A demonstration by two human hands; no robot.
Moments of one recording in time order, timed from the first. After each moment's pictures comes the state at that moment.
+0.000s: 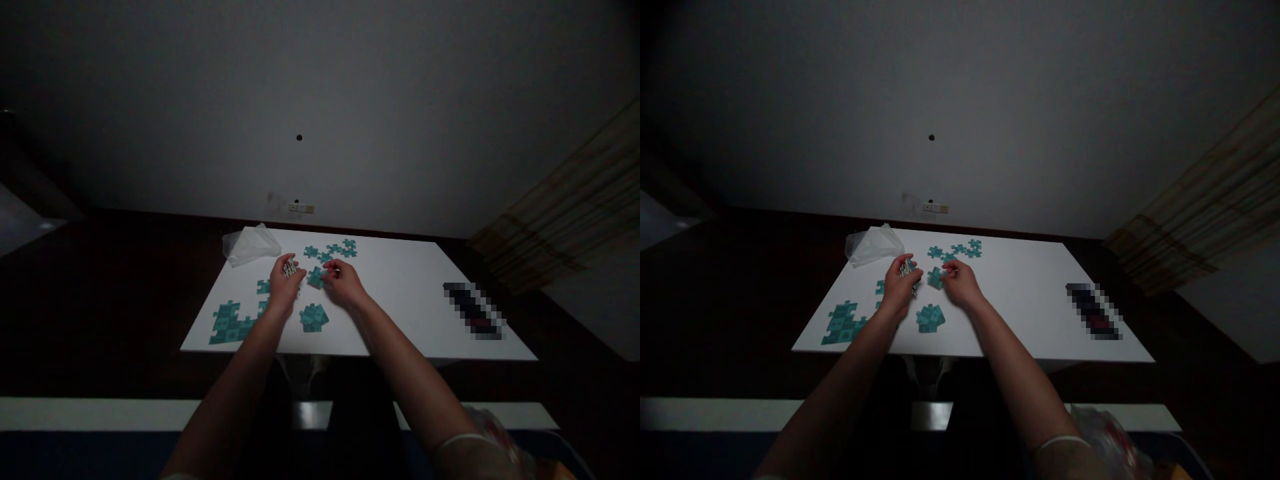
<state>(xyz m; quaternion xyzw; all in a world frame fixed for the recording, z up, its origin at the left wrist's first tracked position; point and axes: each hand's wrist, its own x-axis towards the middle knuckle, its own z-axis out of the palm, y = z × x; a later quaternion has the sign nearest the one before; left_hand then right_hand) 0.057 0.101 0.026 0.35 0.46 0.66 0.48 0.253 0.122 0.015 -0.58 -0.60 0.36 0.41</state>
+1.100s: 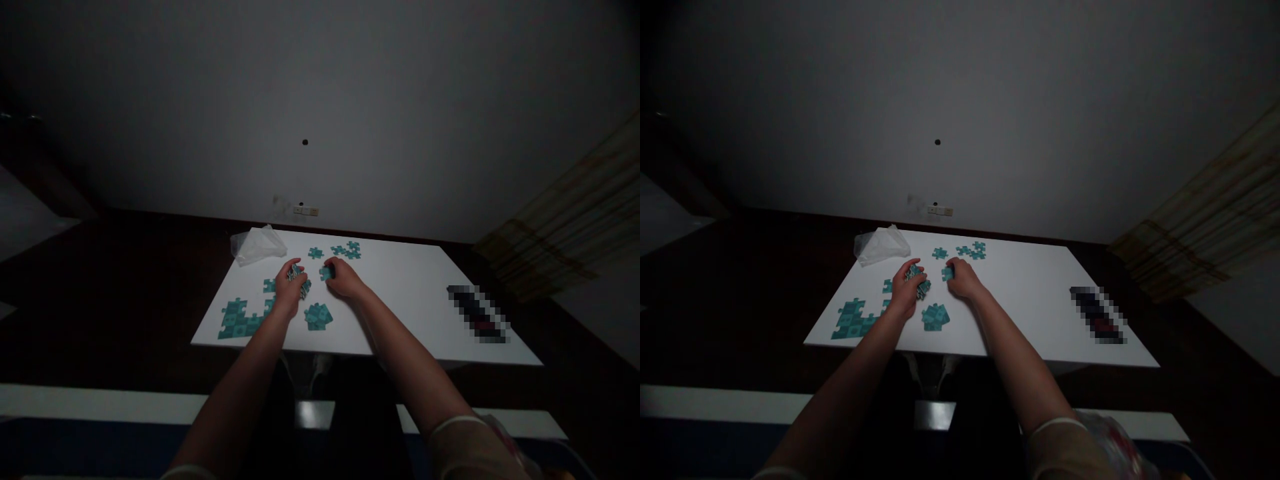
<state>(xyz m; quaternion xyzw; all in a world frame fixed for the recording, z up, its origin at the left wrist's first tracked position) 0.055 0.102 0.003 0.33 0.44 0.66 0.50 0.259 0.148 0.010 -0.60 -0.71 0.23 0.29</state>
